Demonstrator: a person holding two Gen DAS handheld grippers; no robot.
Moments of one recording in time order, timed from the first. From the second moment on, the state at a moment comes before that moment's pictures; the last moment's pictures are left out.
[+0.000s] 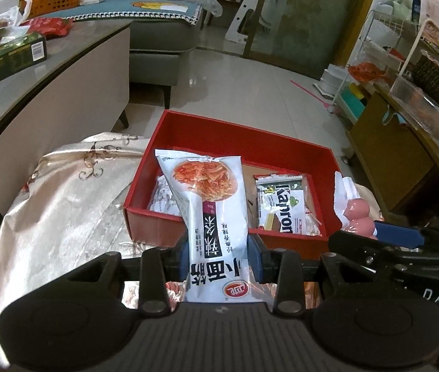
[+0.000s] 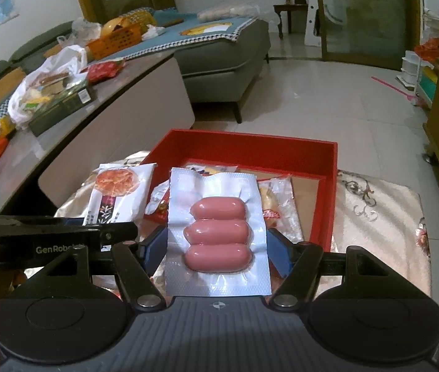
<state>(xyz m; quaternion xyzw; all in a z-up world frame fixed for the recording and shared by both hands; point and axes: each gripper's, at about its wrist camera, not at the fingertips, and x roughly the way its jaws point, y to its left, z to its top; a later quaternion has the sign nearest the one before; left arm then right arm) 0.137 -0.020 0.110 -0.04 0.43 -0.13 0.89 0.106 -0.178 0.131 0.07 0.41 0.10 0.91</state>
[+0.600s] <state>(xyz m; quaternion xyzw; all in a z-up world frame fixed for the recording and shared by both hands) 0.160 -0.023 0.105 -0.03 0.42 -0.12 0.90 0.122 -0.194 0.126 0.08 0.40 0.08 0.91</state>
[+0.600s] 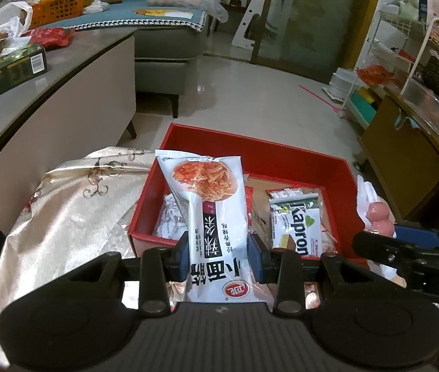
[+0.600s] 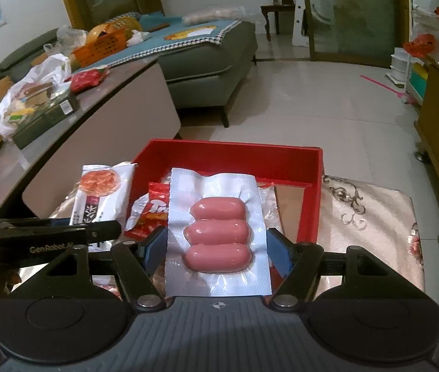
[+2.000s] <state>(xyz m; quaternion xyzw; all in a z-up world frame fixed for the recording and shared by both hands) 0.230 -0.050 0.071 -0.01 0.44 -0.11 0.89 0.186 -0.200 0.078 0.08 0.44 0.05 0.89</state>
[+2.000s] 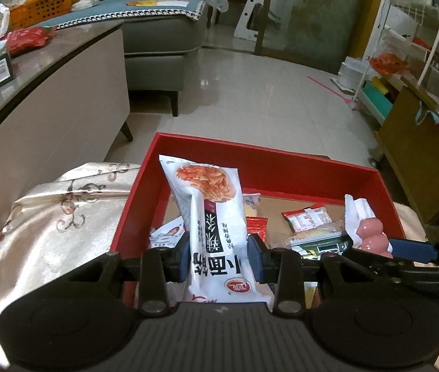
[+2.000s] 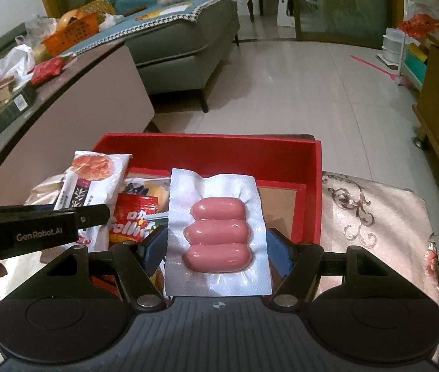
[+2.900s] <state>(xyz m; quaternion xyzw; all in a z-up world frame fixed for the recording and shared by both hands) 0.204 -0.056 0.095 0.00 0.42 -0.13 0.90 0.163 -0.205 0.099 0.08 0.42 0.04 0.90</state>
